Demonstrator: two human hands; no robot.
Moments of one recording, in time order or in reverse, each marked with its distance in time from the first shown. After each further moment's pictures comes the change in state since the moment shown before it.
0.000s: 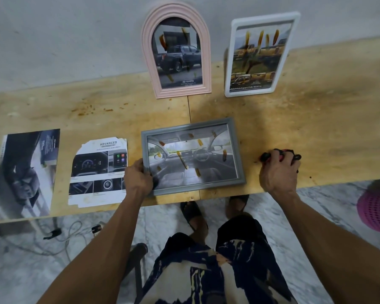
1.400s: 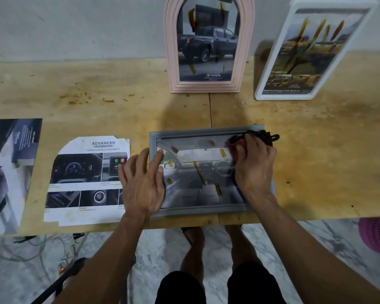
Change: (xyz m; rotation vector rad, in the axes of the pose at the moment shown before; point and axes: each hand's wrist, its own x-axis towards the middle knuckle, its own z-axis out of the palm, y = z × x) left_hand 0.045 -0.044 0.016 0.538 0.186 0.568; right_hand 0.018 -0.155 0.026 0.330 0.093 -0.113
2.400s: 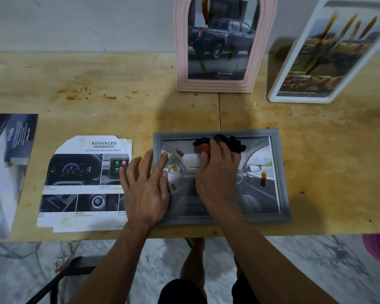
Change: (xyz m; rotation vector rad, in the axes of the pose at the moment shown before) left_hand 0.001 0.002 0.003 -0.014 0.033 -0.036; right_hand -0.031 -0.084 0.049 0.070 -0.043 -0.041
